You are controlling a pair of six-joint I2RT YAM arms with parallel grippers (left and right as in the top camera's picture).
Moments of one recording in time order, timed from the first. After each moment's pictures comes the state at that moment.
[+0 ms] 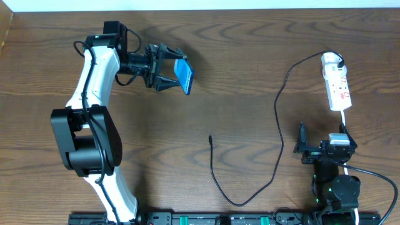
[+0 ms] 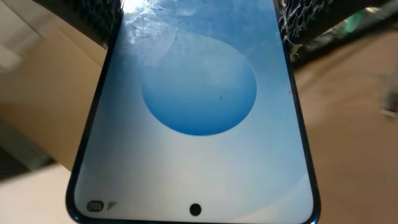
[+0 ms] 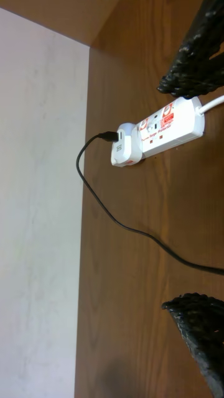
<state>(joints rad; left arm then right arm) 0.05 2.03 1.68 -1.13 1.23 -0.73 0.09 0.01 0.01 -0.06 0.14 -0.05</state>
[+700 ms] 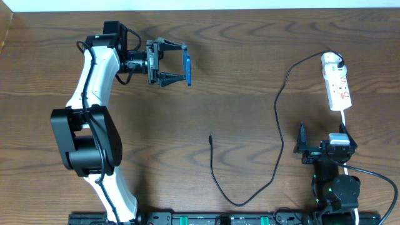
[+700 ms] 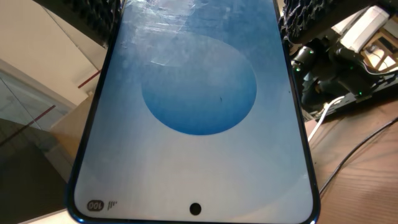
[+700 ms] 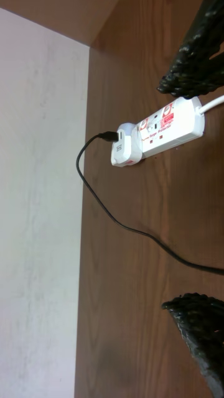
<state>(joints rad) 0.05 2.03 1.68 -1.14 1.46 -0.84 0.09 0.01 0.01 -0.06 0.14 -0.05</state>
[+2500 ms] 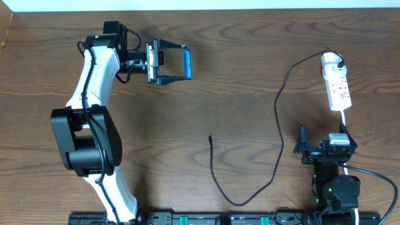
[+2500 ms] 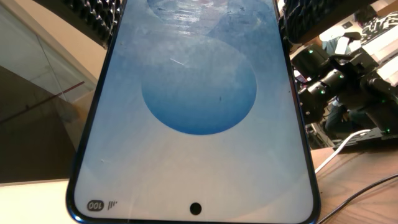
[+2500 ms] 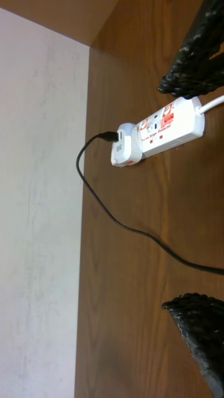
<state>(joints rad) 0.05 2.03 1.68 -1.14 1.46 -1.07 0.09 0.01 0.01 -0.06 0.14 -0.05</state>
